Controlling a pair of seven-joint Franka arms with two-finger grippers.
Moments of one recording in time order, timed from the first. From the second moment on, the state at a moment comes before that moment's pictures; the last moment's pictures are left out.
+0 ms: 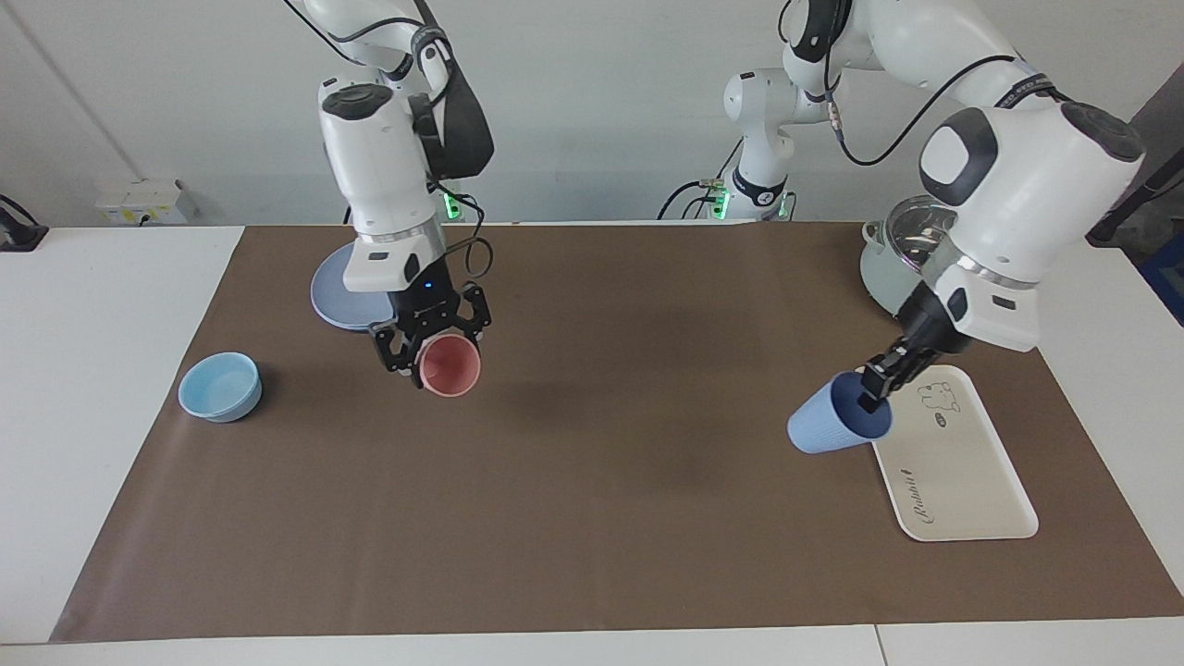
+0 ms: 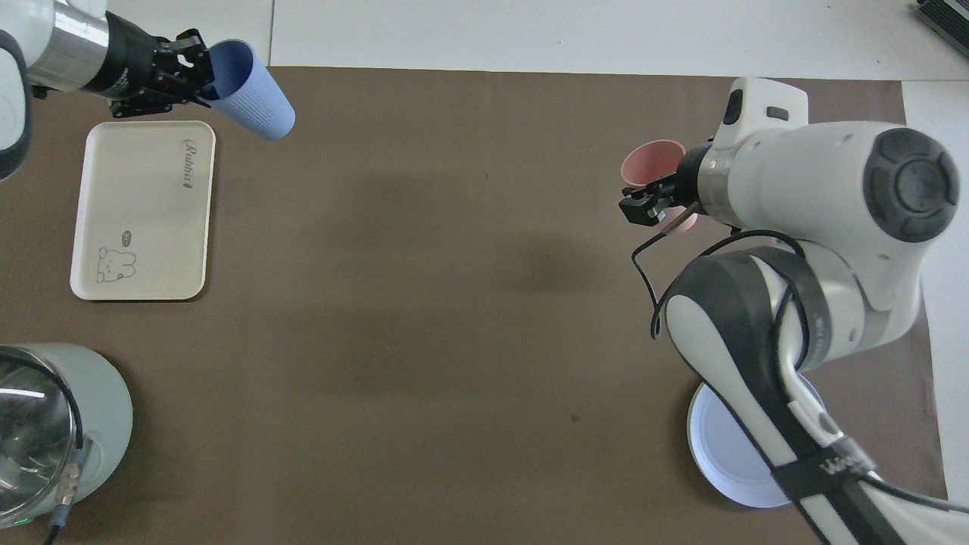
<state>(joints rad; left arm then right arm) 0.03 0.44 -0.15 -1.17 -0.13 1.84 -0.45 0.32 0.12 -0.11 -1.81 0.17 2.32 -0.50</state>
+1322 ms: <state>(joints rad) 0.40 0.33 -0.16 -1.79 -0.17 2.41 0.10 -0.09 0.35 -0.11 -2.01 1.54 2.22 -2.09</state>
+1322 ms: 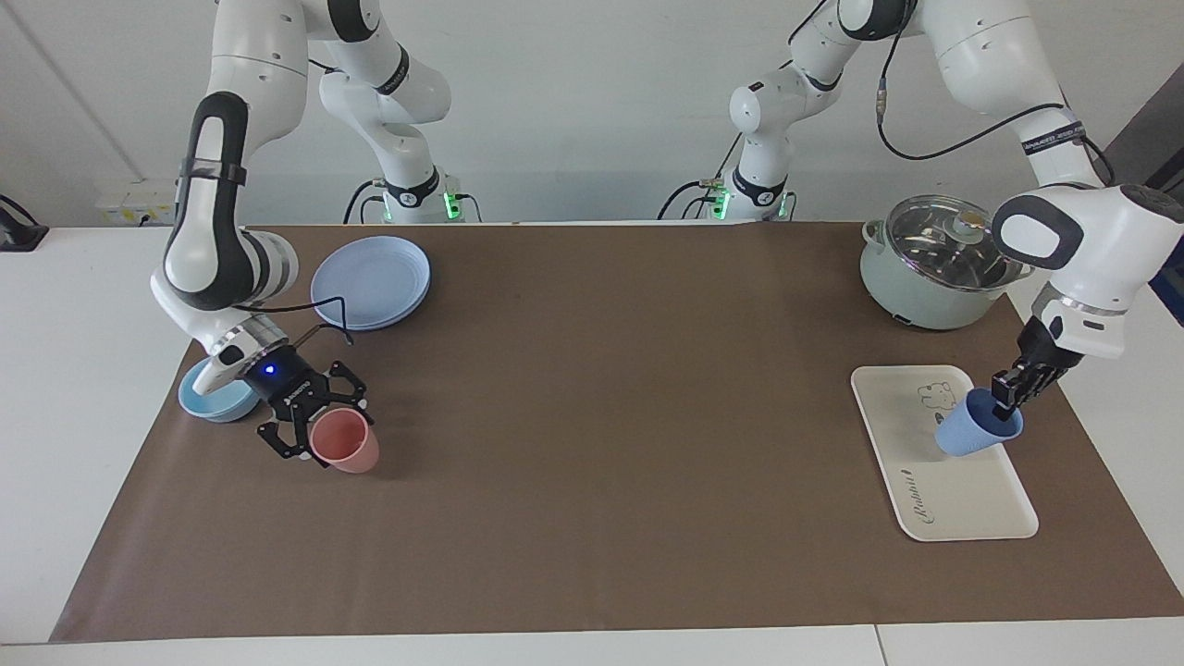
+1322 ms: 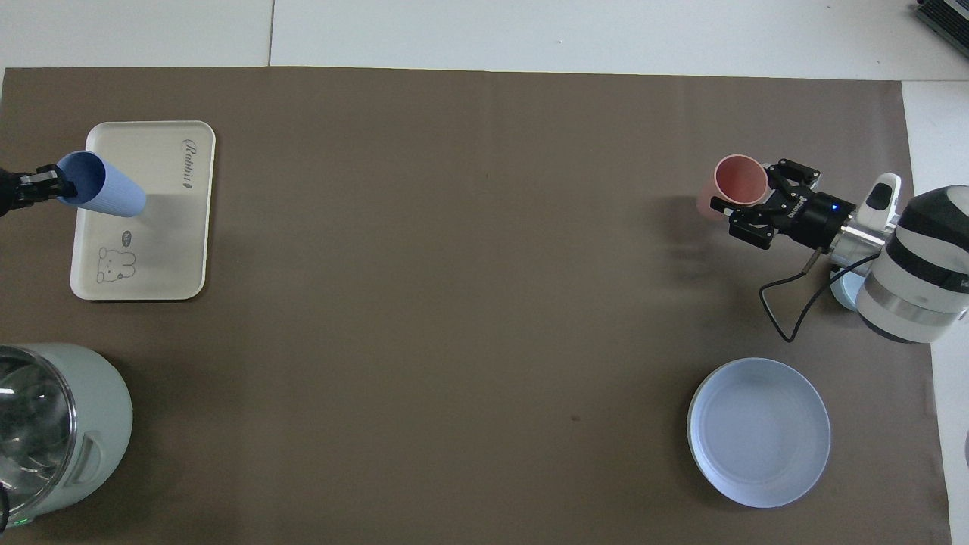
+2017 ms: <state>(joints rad) 0.39 0.33 -0.17 -1.72 -0.17 2.34 0.10 -0.10 0.37 -0.11 -2.04 1.59 2.20 -2.17</state>
